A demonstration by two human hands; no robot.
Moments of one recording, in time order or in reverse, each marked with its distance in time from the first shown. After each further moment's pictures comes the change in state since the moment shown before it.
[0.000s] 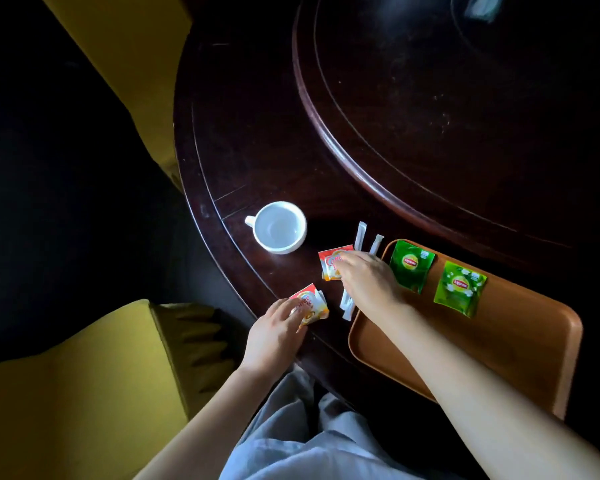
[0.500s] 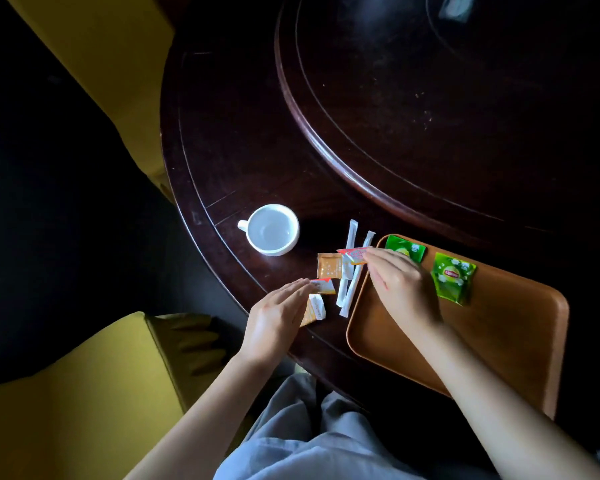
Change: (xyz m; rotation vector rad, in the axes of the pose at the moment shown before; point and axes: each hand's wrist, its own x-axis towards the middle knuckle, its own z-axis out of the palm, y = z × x) left_hand 0.021 0.013 -0.034 -0.233 0.181 0.120; right_hand -0.041 0.021 -0.020 0.145 0.486 0.060
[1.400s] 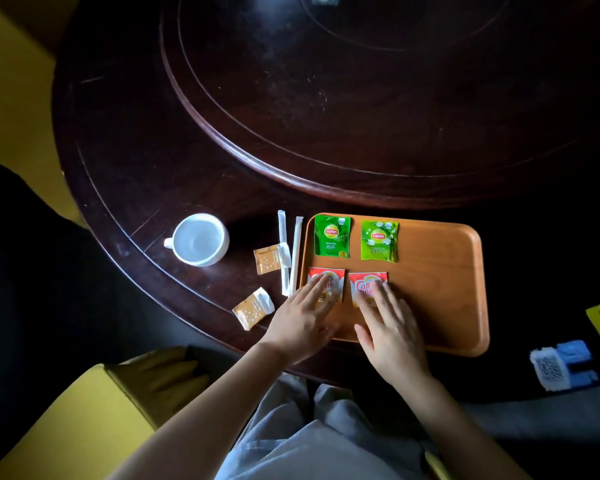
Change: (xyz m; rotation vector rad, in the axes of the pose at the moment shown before) left_hand 0.001 0.032 0.096 0.150 -0.494 0.428; right_hand -0.147 -0.001 -0.022 -0.270 -0.304 0.485
